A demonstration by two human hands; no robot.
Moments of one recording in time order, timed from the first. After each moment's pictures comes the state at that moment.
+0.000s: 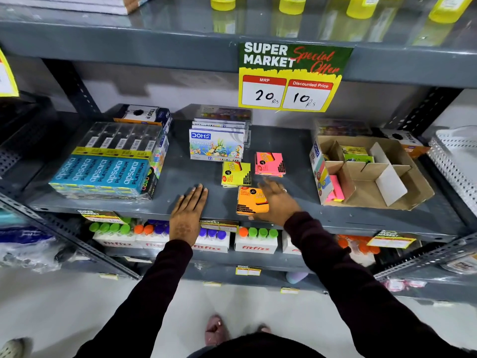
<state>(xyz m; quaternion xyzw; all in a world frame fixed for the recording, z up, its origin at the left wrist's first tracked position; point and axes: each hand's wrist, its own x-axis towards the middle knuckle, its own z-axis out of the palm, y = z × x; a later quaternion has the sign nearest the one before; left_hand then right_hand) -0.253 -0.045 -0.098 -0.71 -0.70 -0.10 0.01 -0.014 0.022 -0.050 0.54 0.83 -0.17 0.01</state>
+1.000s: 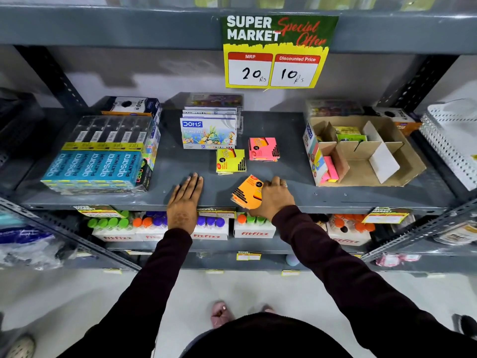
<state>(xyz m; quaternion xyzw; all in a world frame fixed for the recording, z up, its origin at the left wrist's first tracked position) -0.253 -0.046 -0.099 -0.70 -0.70 -0.10 0.01 -0.030 -0.015 -0.047 0.65 0.75 -0.11 0.02</state>
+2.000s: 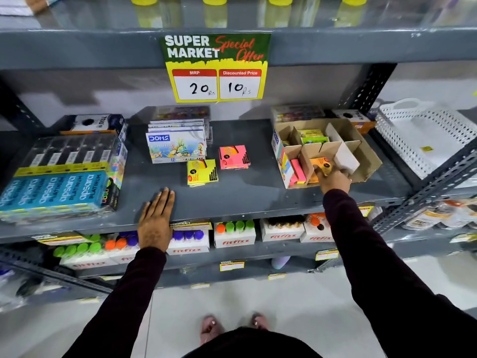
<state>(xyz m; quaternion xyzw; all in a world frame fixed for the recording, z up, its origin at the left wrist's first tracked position) -0.254 -0.045 -0.101 -0.72 -0.69 -0.10 0.01 0.159 0.036 -0.046 0.86 0.44 -0.15 -0.20</state>
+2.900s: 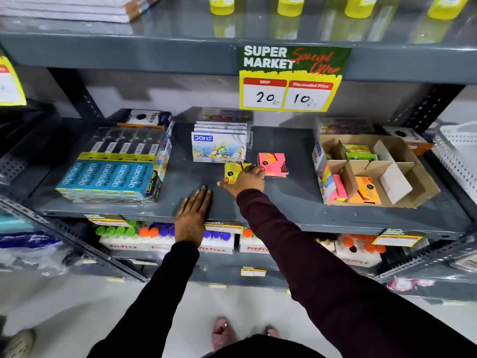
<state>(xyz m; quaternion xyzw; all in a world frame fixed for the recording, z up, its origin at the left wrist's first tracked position) -0.254 -0.044 -0.099 -0.70 -0.70 -0.14 -0.03 -0.123 0.059 -0.047 0.72 0.67 -0.17 -0.08</state>
